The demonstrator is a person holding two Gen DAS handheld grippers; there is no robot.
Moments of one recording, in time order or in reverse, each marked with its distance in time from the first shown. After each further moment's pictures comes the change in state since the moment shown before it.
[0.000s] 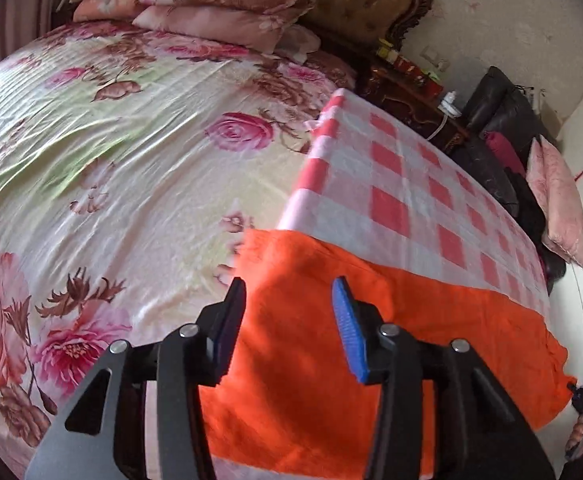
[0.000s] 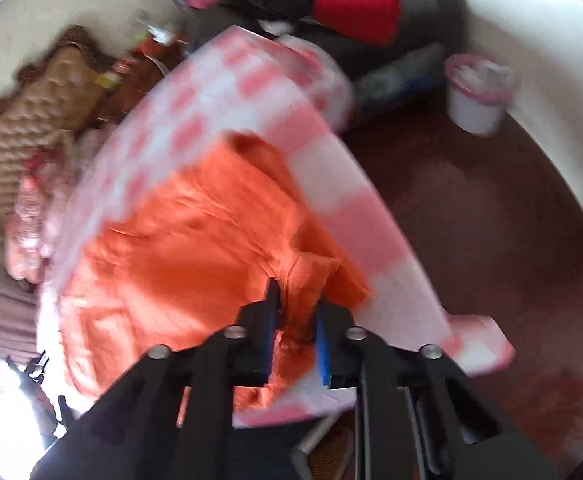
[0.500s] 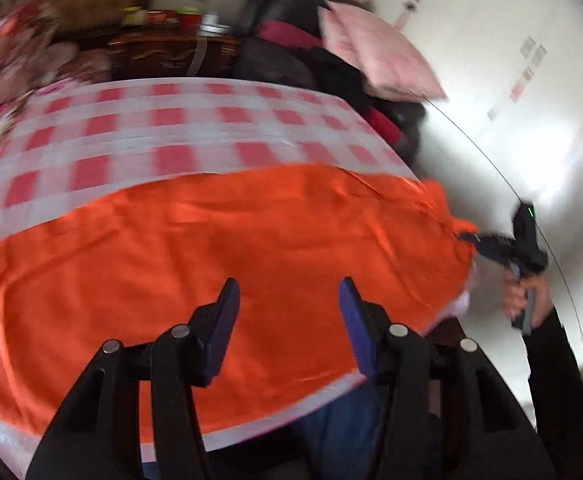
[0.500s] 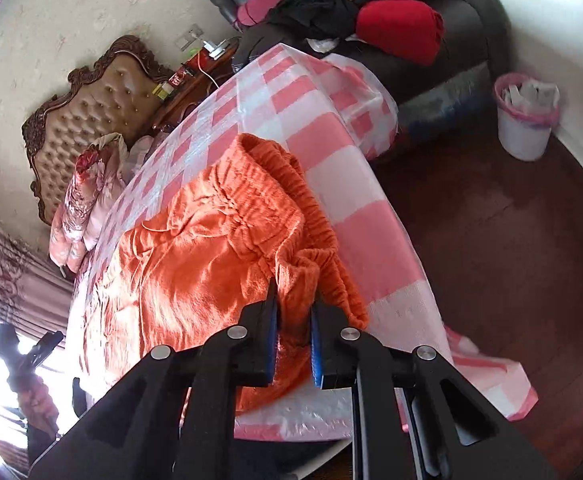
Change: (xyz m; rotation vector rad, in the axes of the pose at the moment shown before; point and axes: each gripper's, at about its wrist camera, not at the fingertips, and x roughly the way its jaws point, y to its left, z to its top) left arm -0.002 -0.324 -0.149 0.613 0.209 -0.445; right arm 0.021 -0.032 -0.015 -0.053 -0.073 0.169
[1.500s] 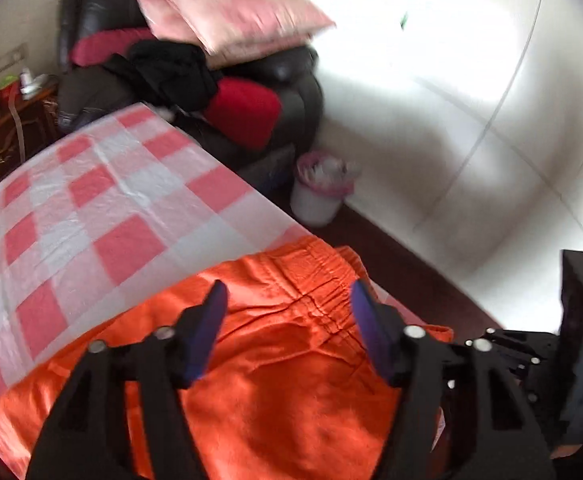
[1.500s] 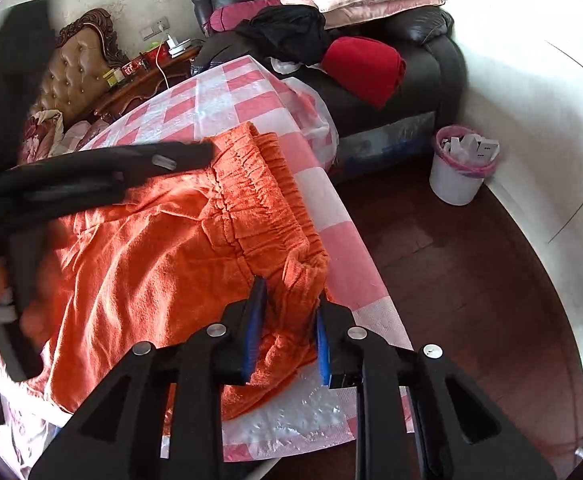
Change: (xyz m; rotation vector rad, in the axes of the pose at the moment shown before) left arm 0.260 -0.195 0.144 0.323 0.023 -0.106; right arm 0.003 0.022 -0.011 -0.120 -0.080 -0.357
